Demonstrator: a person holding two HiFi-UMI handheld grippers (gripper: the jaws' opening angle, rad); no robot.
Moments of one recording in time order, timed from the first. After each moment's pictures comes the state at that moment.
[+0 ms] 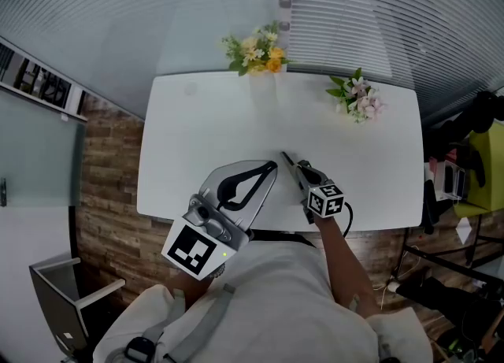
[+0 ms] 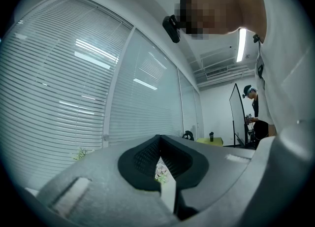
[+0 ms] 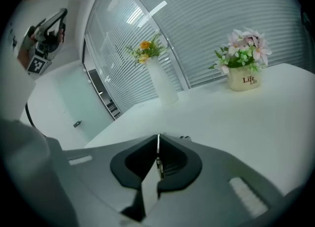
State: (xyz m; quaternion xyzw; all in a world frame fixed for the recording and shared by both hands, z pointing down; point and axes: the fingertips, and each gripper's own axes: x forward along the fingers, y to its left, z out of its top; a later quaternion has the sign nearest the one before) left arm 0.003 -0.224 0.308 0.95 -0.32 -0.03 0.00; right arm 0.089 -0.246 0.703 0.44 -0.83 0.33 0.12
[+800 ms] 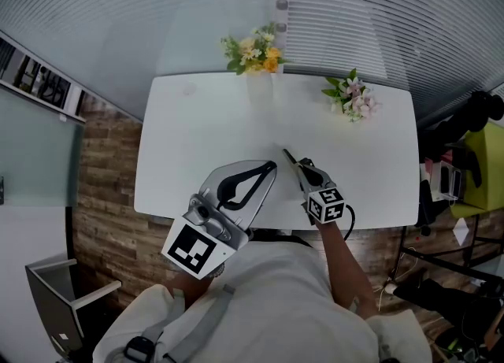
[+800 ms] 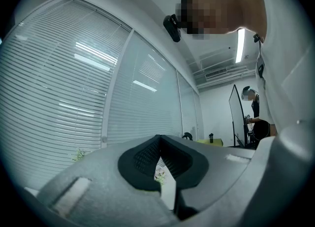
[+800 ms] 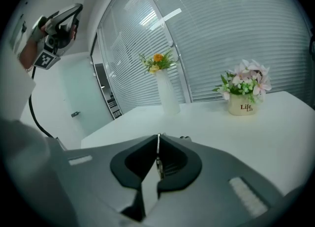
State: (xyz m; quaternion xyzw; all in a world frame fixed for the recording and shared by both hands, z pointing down) left arm 0.007 -0.207 0.302 0.95 -0.32 -0.04 0.00; right arm 0.099 -0.236 0.659 0.45 -0.85 0.25 0.14
